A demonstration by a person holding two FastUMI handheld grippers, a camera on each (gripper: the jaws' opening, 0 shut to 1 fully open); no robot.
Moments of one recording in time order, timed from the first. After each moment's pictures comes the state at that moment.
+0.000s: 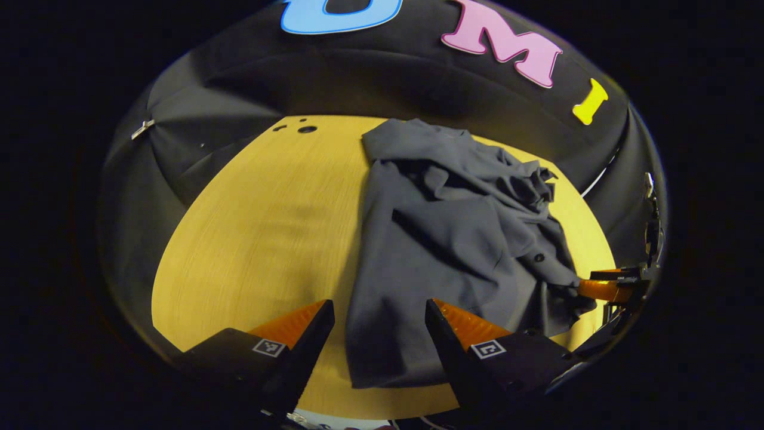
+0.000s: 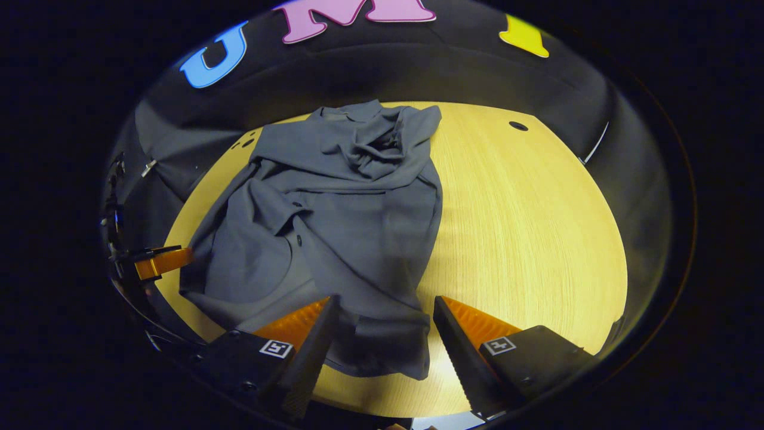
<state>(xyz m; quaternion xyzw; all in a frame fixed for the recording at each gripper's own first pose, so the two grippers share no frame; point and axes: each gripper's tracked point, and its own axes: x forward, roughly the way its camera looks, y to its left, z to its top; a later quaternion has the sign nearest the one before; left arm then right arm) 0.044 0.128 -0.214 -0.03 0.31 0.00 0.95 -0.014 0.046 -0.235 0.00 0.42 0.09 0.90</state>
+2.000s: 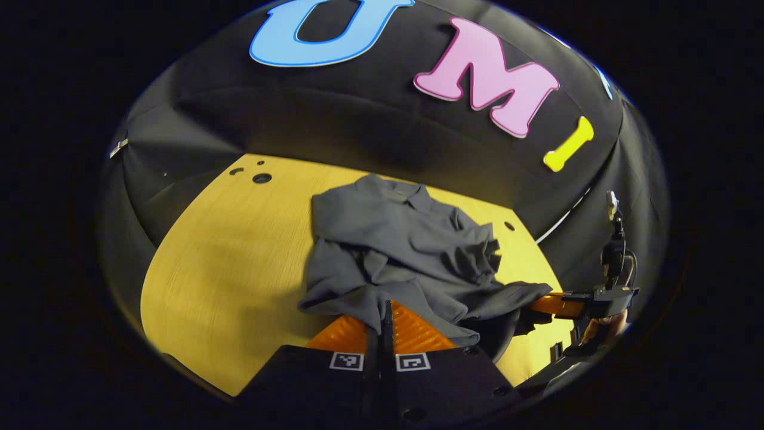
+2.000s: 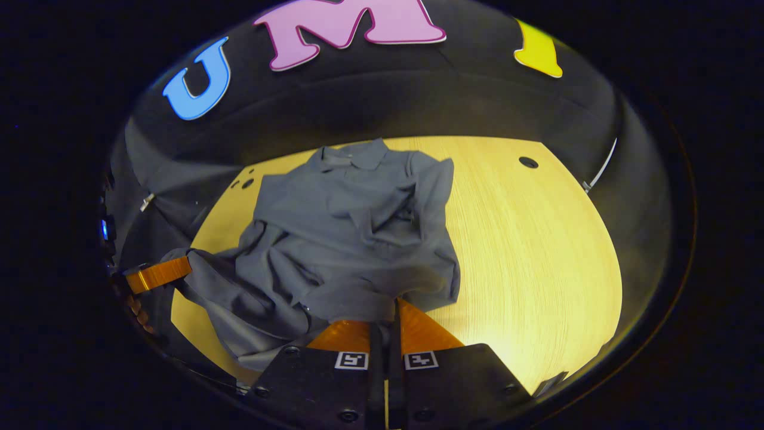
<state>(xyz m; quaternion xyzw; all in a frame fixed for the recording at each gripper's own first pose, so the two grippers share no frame) 0.123 0.058 -0.057 -0.09 0.21 -0.09 0.97 0.095 0.077 -0.138 0.05 0.35 0.09 0.93</state>
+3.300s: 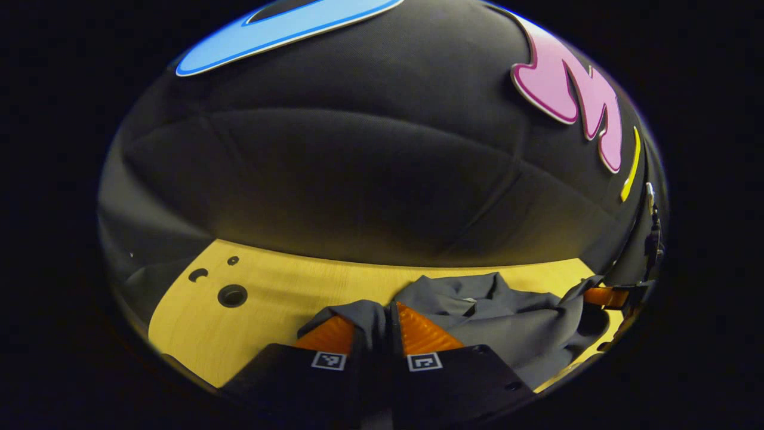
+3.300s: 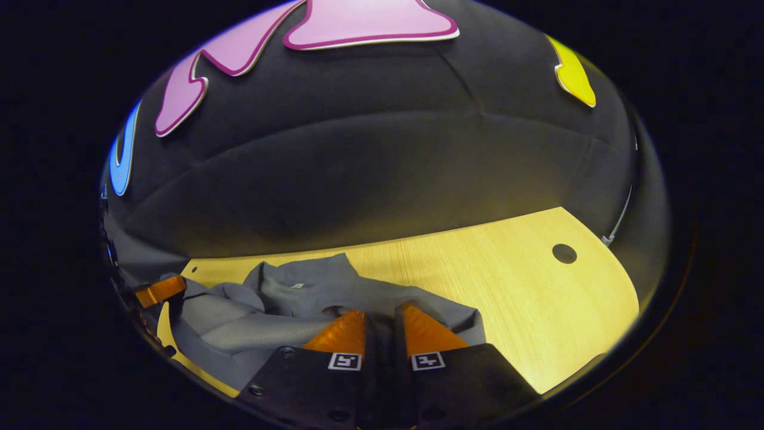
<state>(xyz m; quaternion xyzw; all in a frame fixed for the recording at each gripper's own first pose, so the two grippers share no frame) 0.440 0.120 -0.018 -0.03 0.08 -0.04 1.00 0.379 0.080 -0.123 0.09 0.19 0.01 0.98</state>
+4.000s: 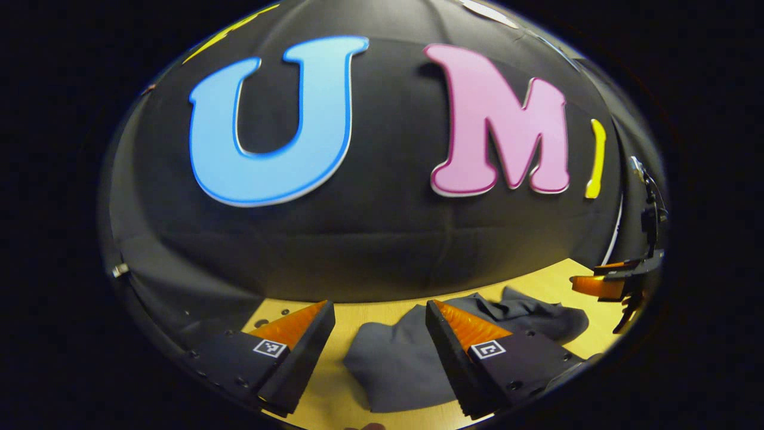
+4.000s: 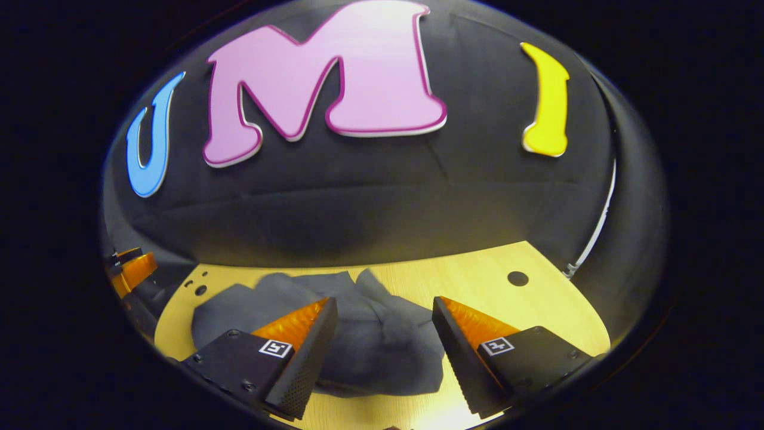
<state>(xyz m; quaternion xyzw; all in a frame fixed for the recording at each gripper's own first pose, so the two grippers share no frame) 0.261 0.104 0.100 0.07 -0.04 -0.02 1.00 0.261 0.063 -0.022 0.05 0.11 -0.02 0.99</state>
